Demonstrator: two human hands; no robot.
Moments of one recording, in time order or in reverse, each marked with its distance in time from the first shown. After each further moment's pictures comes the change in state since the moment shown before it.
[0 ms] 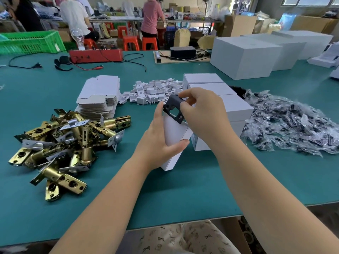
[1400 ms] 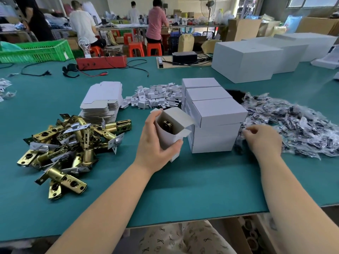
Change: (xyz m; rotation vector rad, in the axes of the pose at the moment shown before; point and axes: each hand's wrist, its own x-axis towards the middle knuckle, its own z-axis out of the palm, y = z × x) left_hand -0.003 -0.005 0.016 -0.084 0.268 0.182; right_hand -0.006 0.184 -0.043 -0.404 0.101 0.528
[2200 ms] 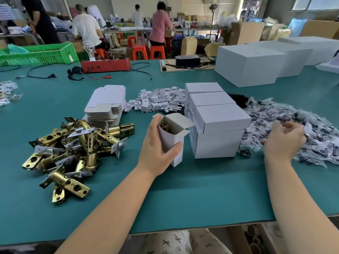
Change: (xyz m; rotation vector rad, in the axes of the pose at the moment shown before) left_hand 0.002 -0.005 0.000 0.006 -0.067 -0.157; right_hand 0.003 0.003 -0.005 0.734 0.419 0.234
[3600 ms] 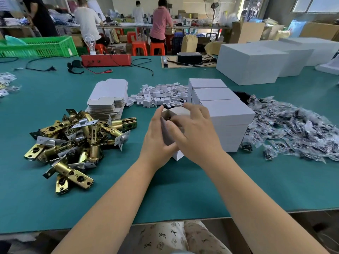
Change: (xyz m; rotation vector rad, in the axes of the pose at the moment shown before) left_hand -0.001 -0.006 -0.003 -0.074 0.025 0.003; right_hand -0.157 -0.094 0.040 -0.319 -0.737 -0.893
